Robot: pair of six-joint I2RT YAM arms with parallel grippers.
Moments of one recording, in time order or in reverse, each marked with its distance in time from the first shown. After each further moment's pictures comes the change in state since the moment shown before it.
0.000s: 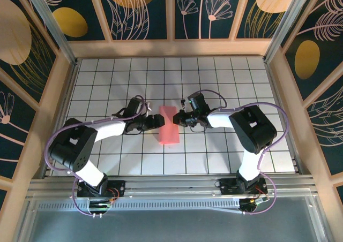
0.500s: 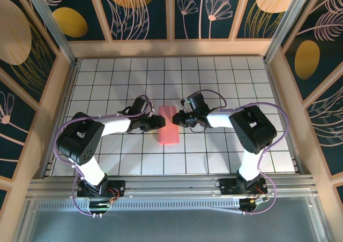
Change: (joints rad) left arm -0.024 0.093 0.071 -0.043 -0.032 -0.011; right arm 0.005 -0.004 0.005 -0.037 0.037 -0.020
